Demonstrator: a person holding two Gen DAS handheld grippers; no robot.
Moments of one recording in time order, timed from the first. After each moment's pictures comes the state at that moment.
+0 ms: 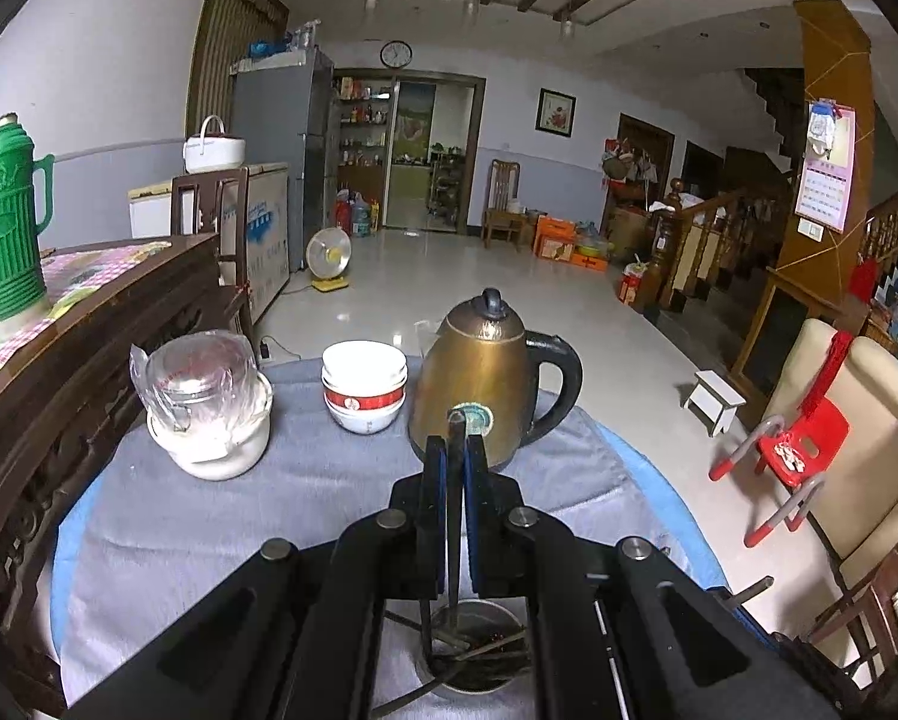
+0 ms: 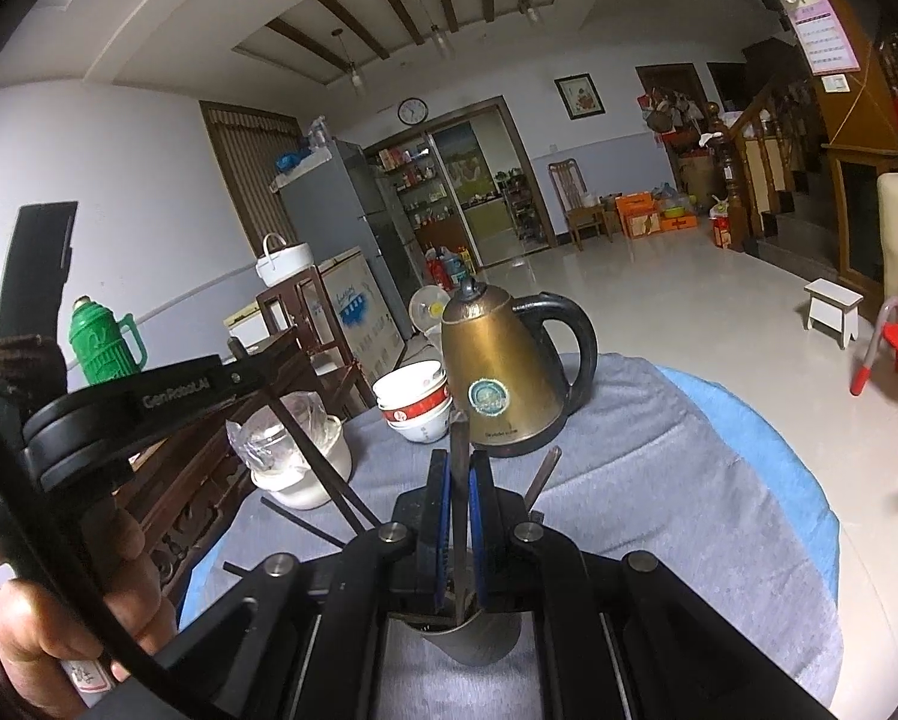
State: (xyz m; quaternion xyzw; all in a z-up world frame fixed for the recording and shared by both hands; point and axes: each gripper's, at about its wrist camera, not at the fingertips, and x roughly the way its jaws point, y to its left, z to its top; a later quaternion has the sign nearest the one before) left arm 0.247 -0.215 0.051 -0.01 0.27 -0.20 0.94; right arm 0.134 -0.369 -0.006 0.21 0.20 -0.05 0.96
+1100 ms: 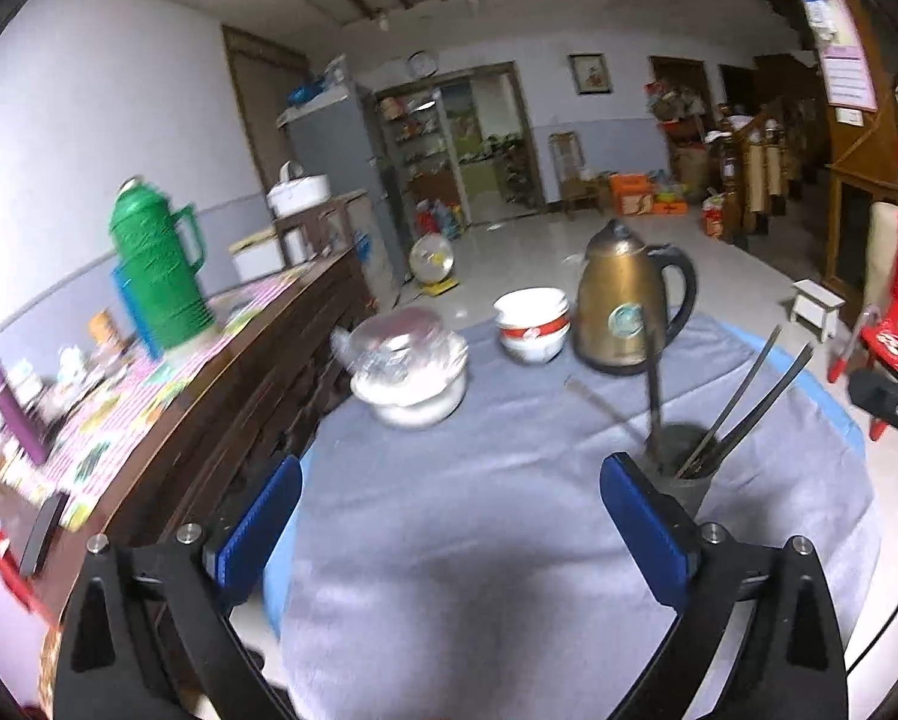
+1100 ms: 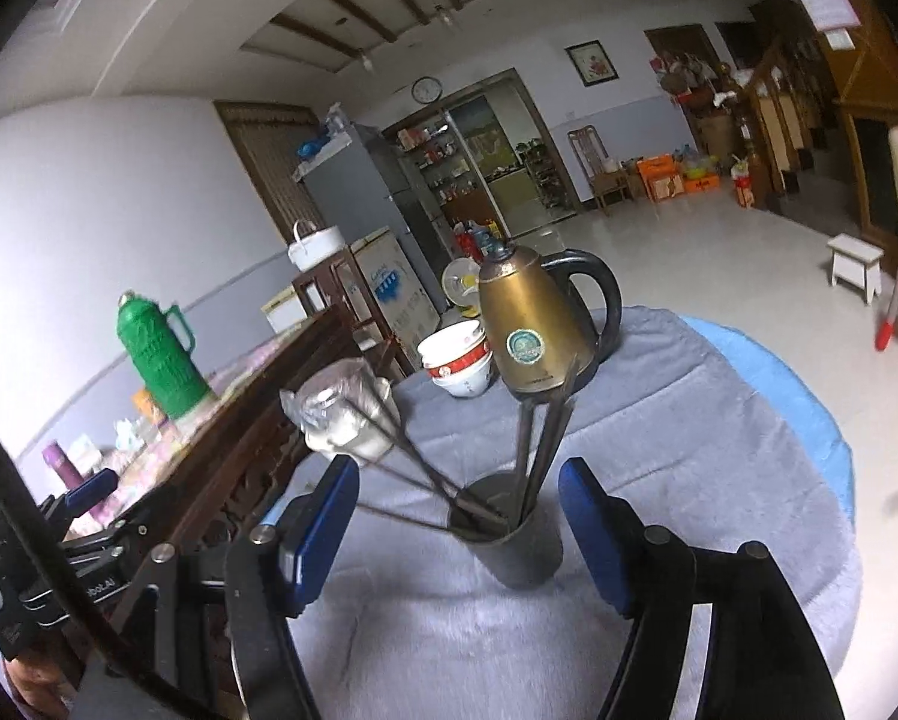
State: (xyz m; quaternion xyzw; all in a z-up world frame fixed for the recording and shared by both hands) left arm 0.136 -0.079 0.038 0.13 0.25 -0.08 0.96; right arm 0.070 -0.334 0.001 0.23 0.22 -0.01 0.95
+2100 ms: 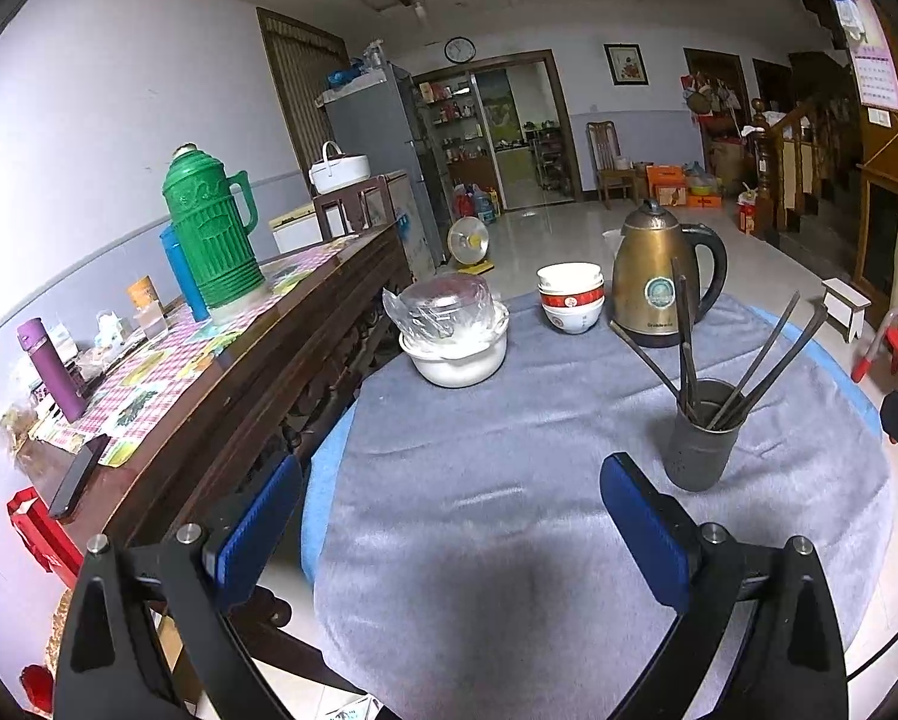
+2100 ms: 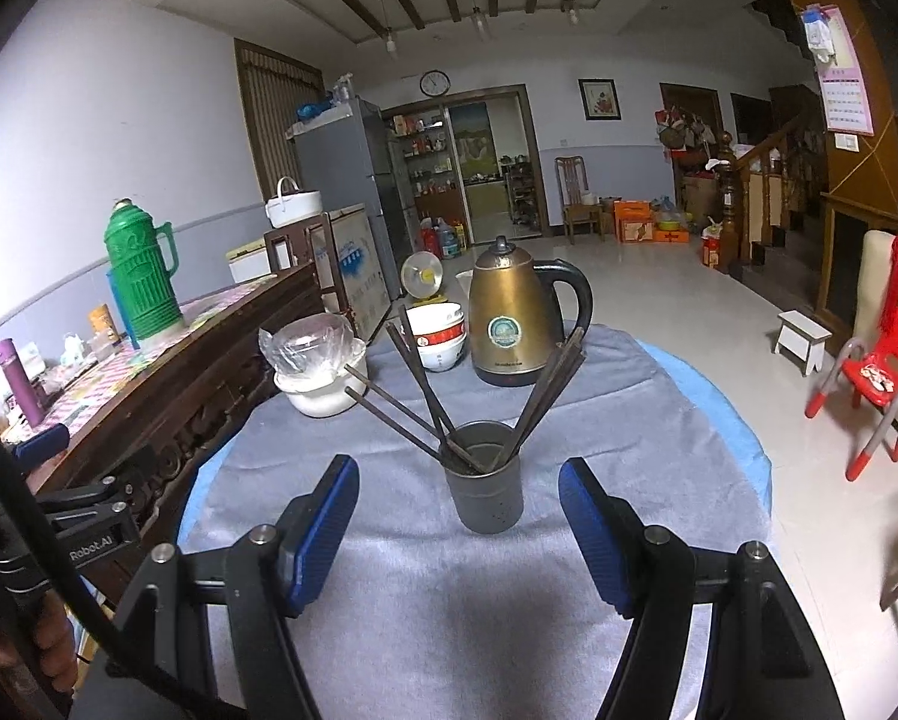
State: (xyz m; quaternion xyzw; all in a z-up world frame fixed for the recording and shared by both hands) left arm 0.105 -0.052 0.023 0.13 0.26 -0.04 0.95; right arm 0.018 -0.266 0.016 0.13 0.24 -0.07 0.96
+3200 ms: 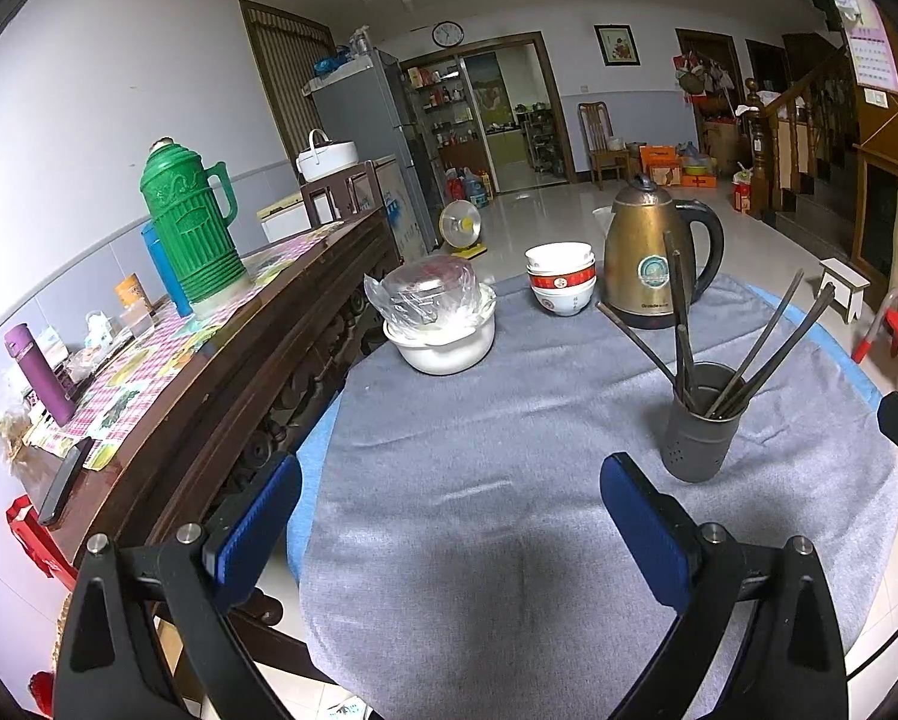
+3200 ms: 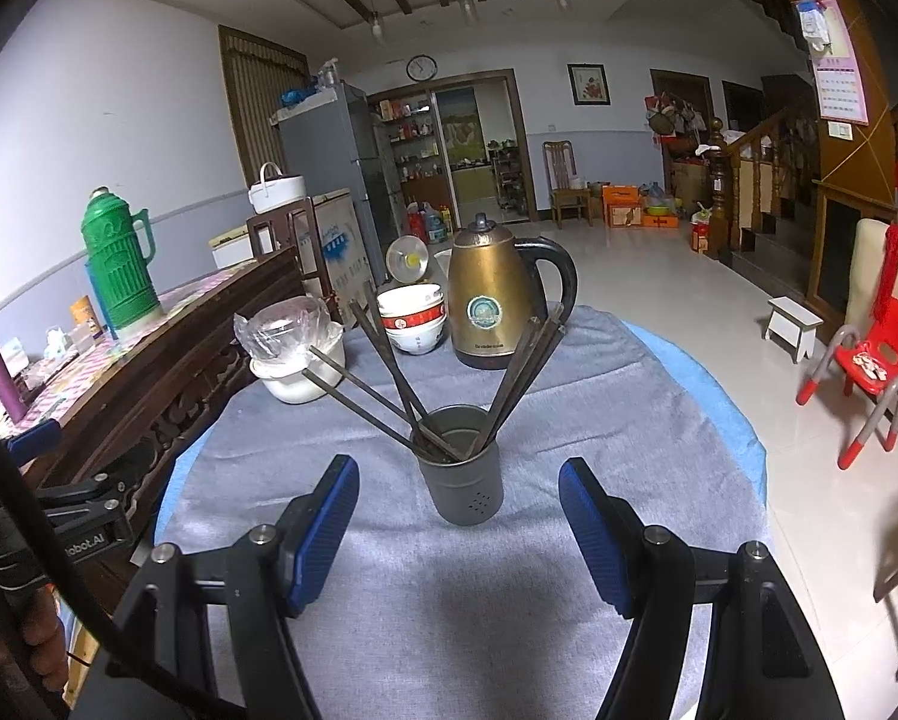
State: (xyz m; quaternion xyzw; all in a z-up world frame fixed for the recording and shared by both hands) left arm 0.120 -0.068 0.012 0.14 0.28 -0.05 0.95; right arm 0.034 -0.282 -0.002 0.13 0.26 -0.08 0.95
